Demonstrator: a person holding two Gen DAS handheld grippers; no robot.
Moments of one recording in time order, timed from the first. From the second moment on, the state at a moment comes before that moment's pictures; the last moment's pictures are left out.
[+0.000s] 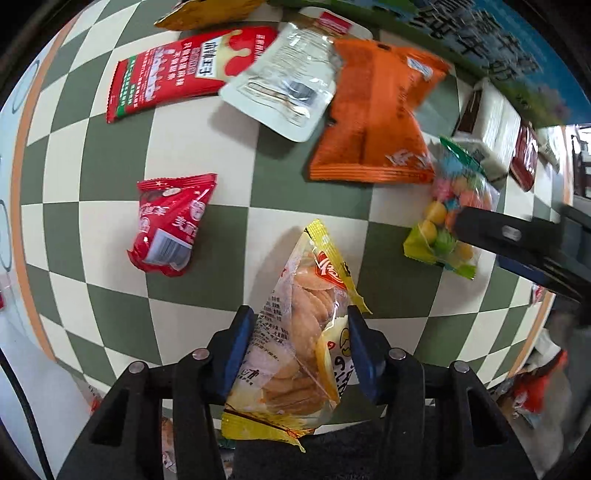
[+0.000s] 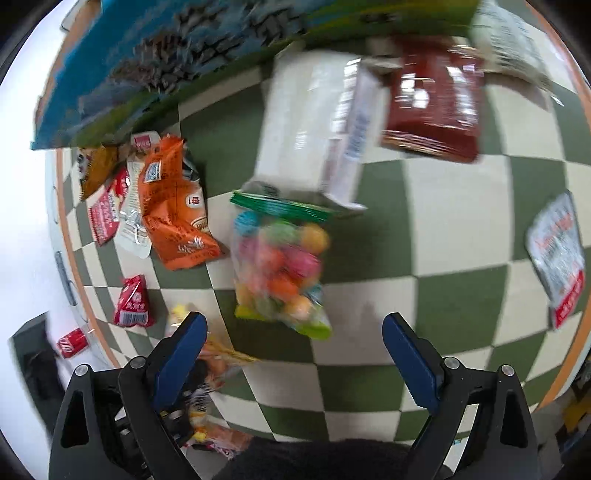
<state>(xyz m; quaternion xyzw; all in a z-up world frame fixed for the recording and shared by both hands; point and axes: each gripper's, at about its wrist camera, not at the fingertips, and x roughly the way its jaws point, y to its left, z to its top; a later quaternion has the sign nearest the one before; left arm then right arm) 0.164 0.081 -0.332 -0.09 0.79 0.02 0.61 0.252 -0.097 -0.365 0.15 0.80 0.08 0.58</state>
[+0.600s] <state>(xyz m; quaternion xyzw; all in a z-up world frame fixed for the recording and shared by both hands) 0.118 0.026 -0.363 0.03 0.81 -0.06 0.59 0.241 -0.083 -0.381 0.07 0.80 0.06 0.59</state>
